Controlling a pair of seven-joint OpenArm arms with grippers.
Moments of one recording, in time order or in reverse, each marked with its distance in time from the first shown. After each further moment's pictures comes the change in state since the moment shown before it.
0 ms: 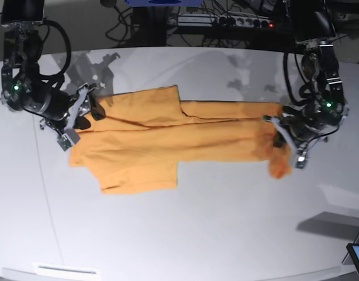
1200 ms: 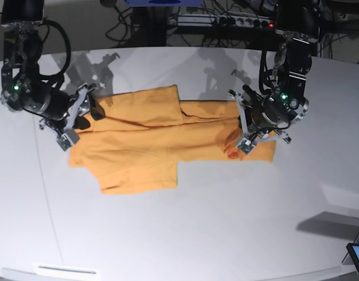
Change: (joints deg) left arm 0.5 0.9 19.7 4.0 13.8 -0.2 2.6; right arm 0.0 0.0 0.0 0.0 0.0 0.0 0.0
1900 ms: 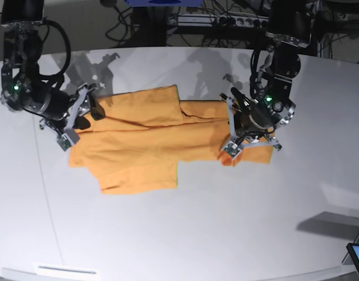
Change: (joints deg) left arm -1.9 3.1 4.6 -0.5 8.3 0.0 -0.2; right arm 0.0 0.0 0.0 0.0 0.0 0.0 0.0
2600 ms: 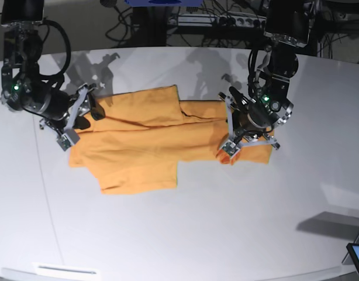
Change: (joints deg) left arm 0.1 1.0 0.1 -0.6 0.9 0.0 -0.1; right arm 0.0 0.0 0.0 0.0 0.0 0.0 0.0
